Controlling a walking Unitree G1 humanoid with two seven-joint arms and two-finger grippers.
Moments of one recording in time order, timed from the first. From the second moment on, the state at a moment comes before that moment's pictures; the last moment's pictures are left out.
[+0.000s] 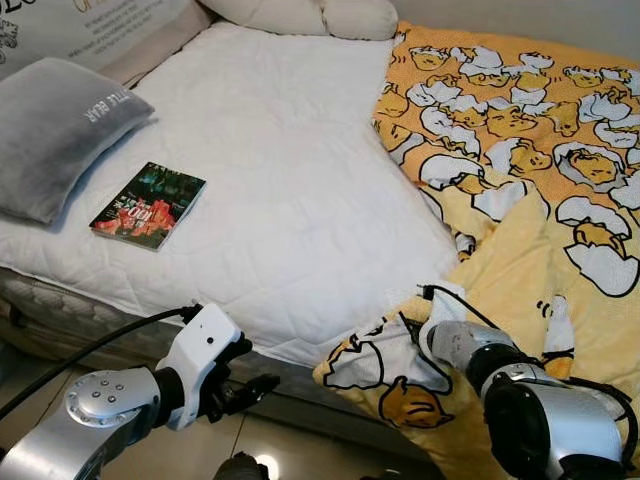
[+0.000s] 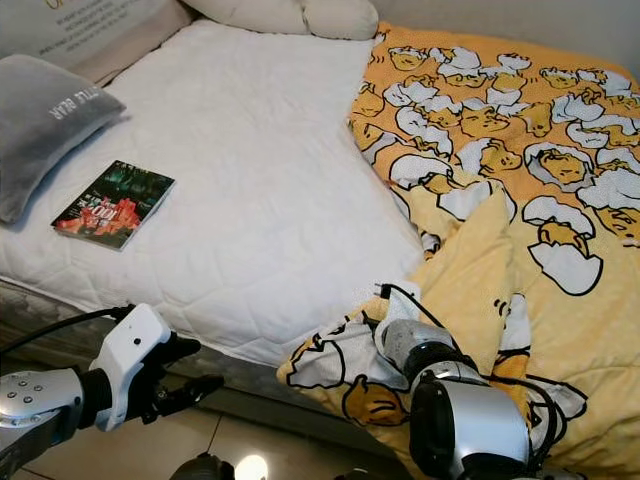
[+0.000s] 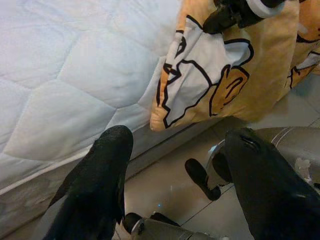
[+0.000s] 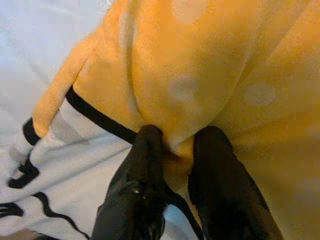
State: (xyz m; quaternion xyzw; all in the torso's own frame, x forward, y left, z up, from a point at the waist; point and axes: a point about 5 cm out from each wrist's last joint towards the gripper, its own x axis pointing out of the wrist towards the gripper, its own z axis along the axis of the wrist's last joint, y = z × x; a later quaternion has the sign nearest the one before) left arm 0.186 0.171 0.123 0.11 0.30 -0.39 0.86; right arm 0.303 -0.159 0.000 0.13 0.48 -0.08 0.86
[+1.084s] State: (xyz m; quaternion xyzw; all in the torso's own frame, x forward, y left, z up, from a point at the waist) left arm 0.203 0.178 0.116 0.12 0.27 -0.38 0.88; right arm 0.272 -0.165 0.009 0.26 0.40 0.35 0.81
